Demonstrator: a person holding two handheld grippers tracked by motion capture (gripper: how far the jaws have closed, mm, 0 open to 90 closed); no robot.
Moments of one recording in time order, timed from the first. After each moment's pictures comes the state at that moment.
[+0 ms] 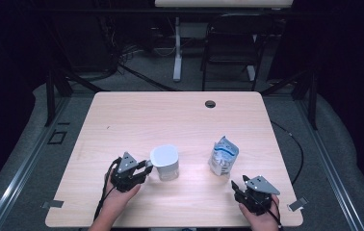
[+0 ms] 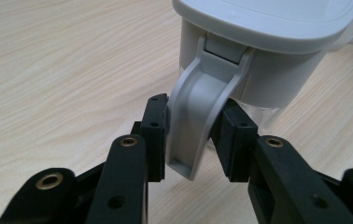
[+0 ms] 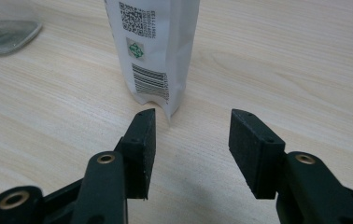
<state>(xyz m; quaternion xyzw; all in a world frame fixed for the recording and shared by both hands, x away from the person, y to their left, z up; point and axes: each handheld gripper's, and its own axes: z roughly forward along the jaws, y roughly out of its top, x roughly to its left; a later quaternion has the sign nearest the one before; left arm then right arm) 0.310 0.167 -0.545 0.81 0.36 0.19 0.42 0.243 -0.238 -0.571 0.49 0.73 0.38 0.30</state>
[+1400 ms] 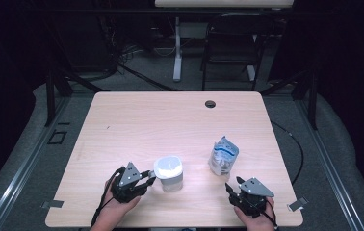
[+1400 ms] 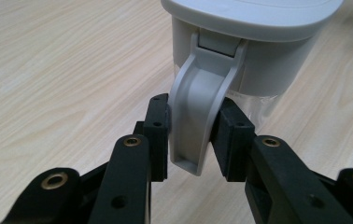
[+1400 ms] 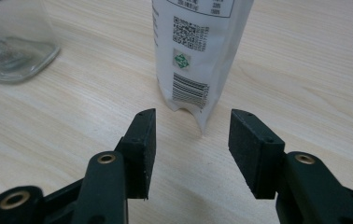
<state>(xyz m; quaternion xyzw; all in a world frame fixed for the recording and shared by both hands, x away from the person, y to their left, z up) 0.281 0.161 -0.542 0.84 0.30 0.17 0.41 0.237 -0.222 -0.566 0.46 0.74 0.39 0.29</state>
